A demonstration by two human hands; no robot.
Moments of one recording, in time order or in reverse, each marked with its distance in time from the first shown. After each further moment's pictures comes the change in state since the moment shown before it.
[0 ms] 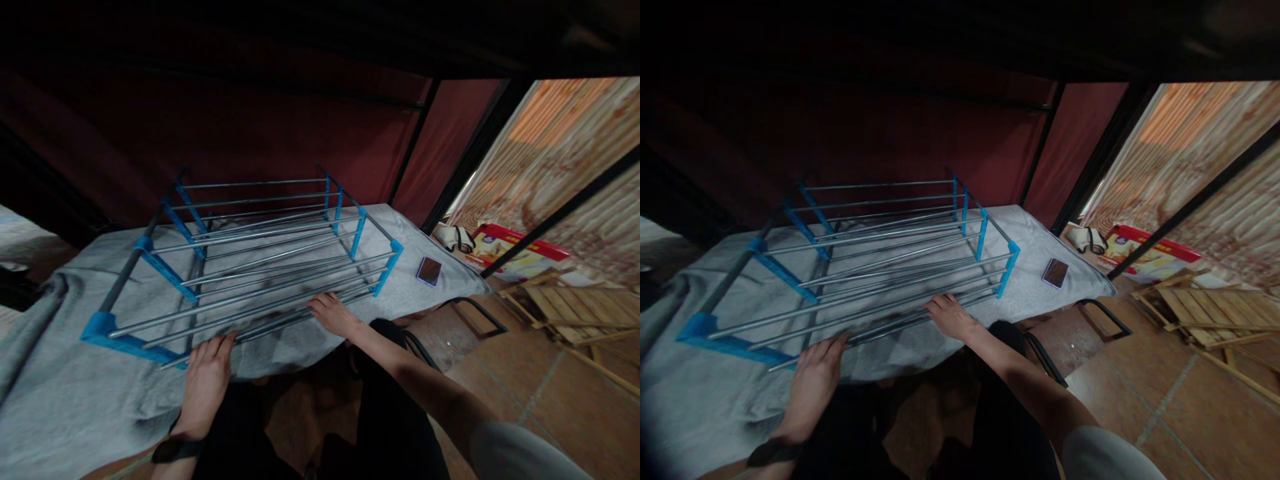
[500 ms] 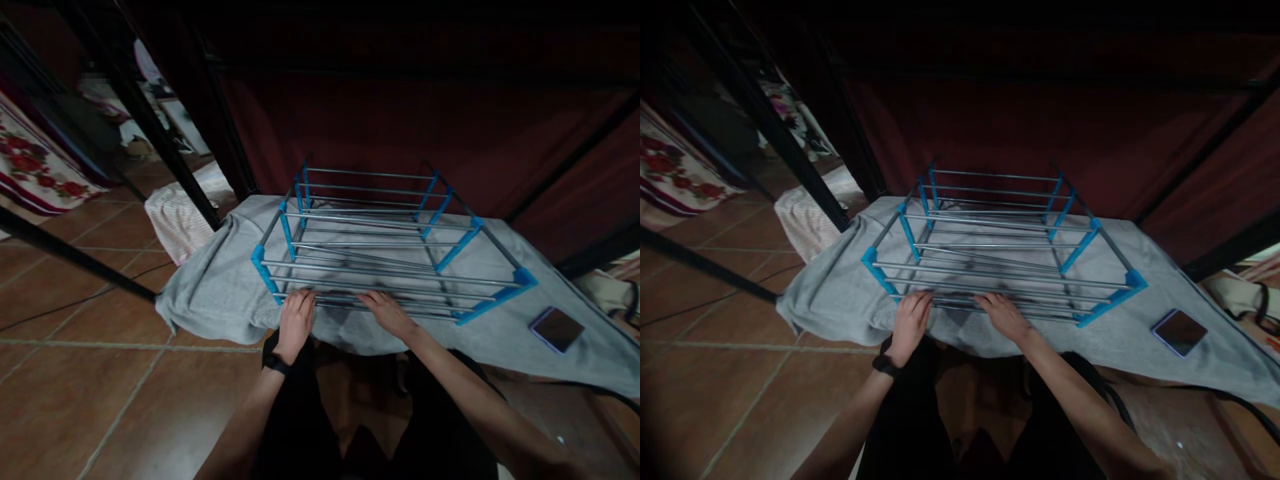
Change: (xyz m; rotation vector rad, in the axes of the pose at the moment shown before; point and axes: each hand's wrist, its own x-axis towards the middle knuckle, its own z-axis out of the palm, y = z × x) left_hand -0.012 0.026 -0.014 -0.263 0.156 -0.296; right_hand 0.032 -0.026 0.016 0.017 -0.131 -0.182
